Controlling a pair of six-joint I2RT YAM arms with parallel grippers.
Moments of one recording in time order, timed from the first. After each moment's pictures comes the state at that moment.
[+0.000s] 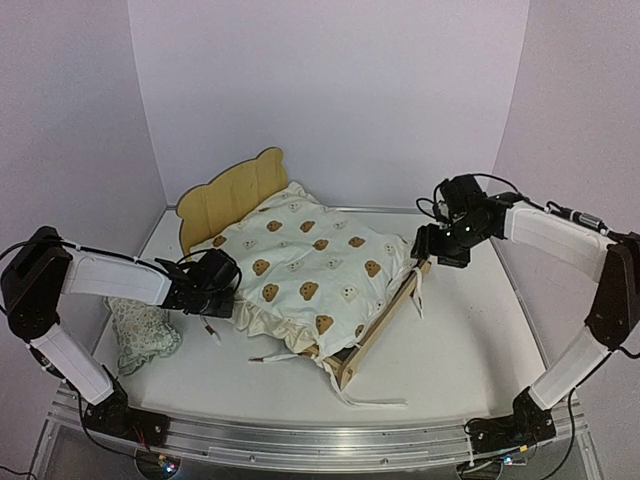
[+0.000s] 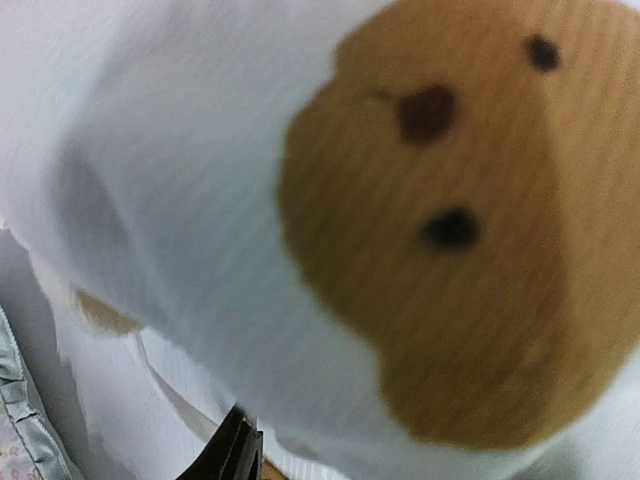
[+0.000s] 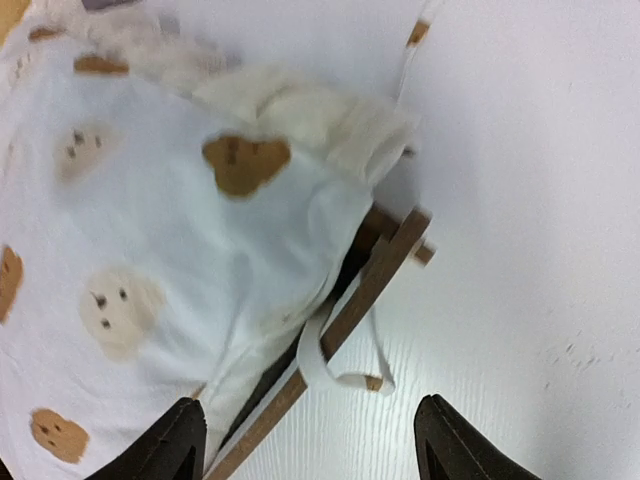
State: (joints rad) left arm -0.74 1.56 0.79 -0.27 -0.46 -0.55; right arm 0.43 1.57 1.30 -0.71 0.01 0.48
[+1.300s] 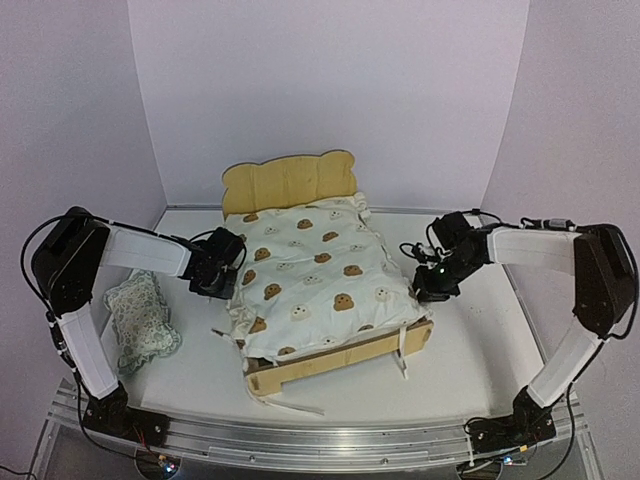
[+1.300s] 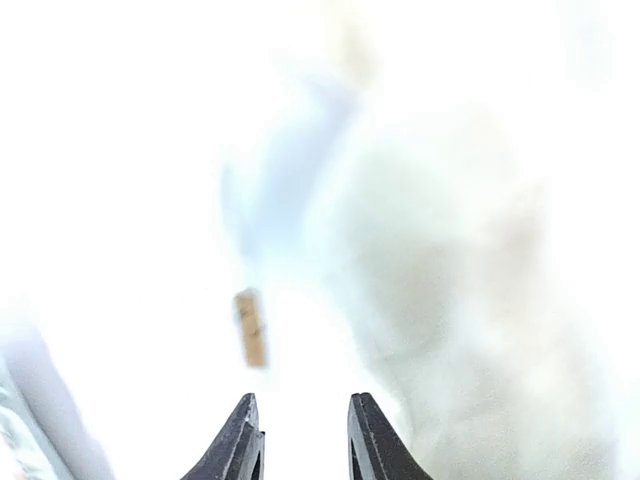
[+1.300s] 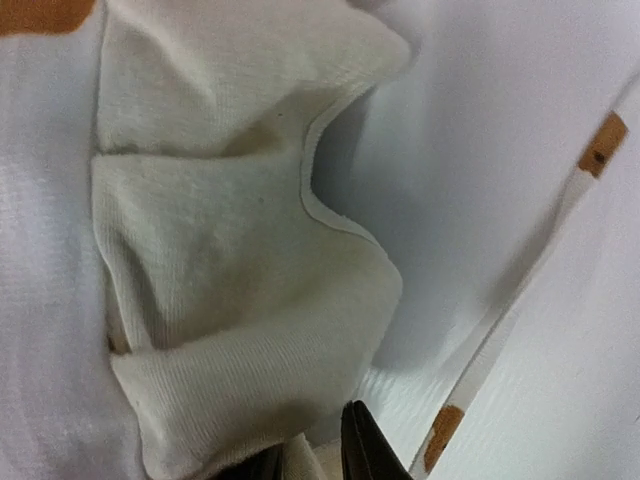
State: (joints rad) left arm -0.62 1.79 1.02 -0.33 -0.41 -0.42; right arm 0.39 1.69 1.10 -0.60 -0.29 0.24
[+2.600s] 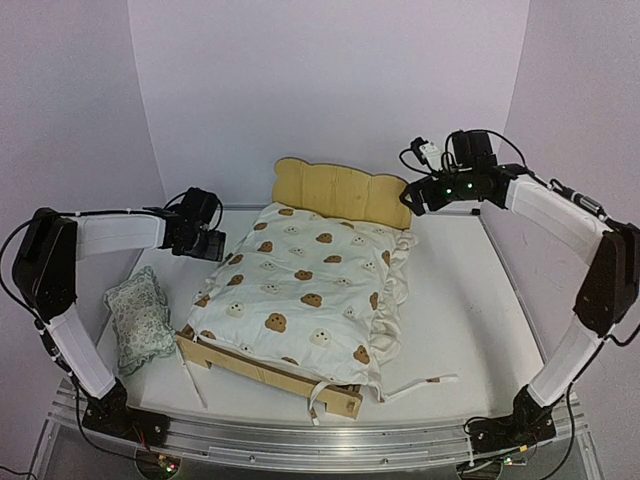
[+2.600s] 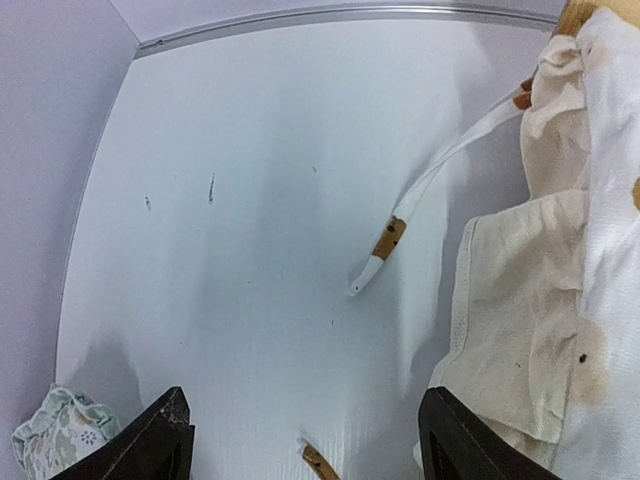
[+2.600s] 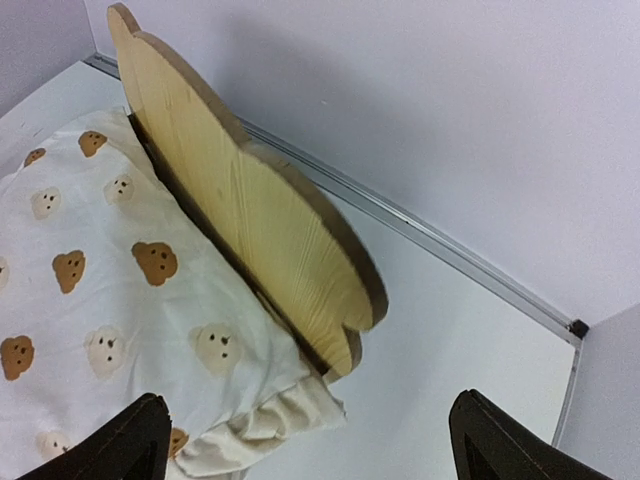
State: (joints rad) left arm -0.46 1.69 1.16 -0.36 -0.41 -0.26; right arm 0.36 1.68 1.56 -0.46 -0.08 -0.25
